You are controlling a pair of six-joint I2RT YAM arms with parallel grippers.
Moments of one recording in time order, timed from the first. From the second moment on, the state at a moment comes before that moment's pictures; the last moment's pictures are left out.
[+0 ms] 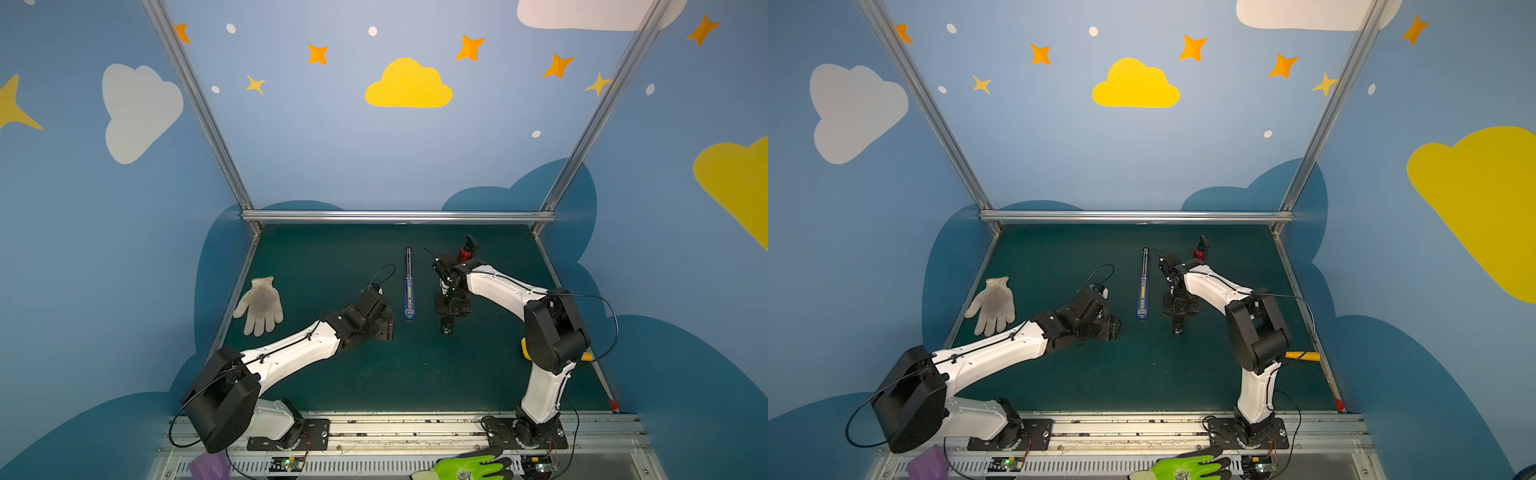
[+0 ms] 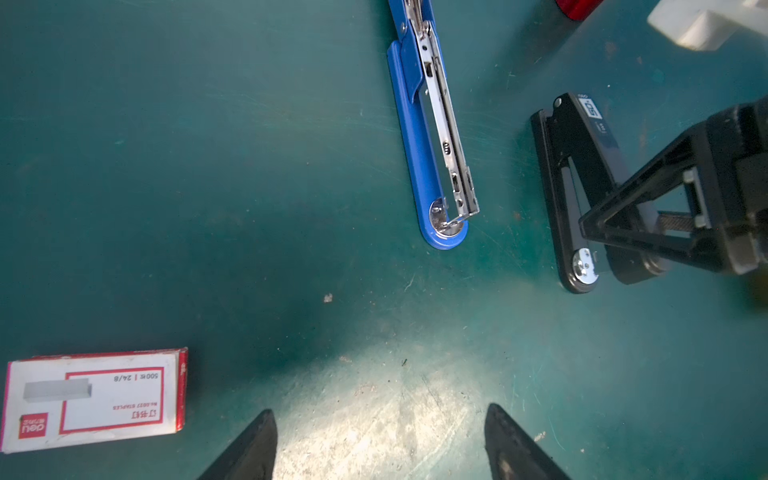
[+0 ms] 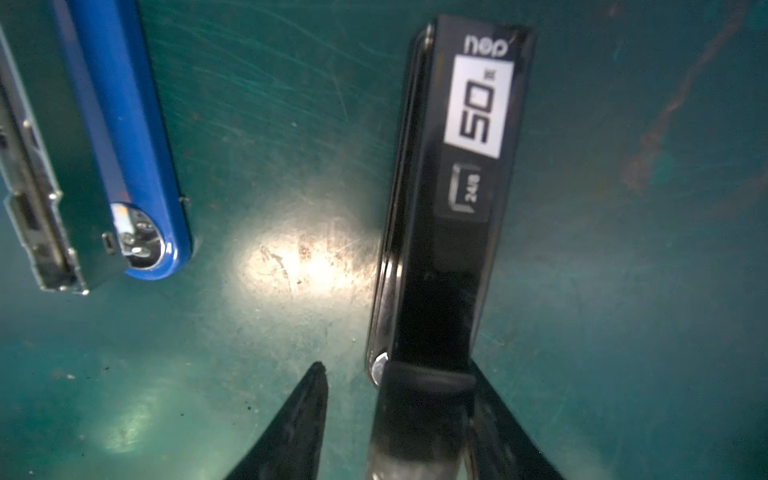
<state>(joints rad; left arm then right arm) -0.75 1.38 0.82 -0.37 -0.09 -0.59 0.55 1.87 1.36 -0.96 -0.02 0.44</state>
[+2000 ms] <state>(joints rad) -0.83 2.01 1.47 -0.54 0.24 0.98 0.14 1.24 0.73 -0.72 -0.52 0.47</state>
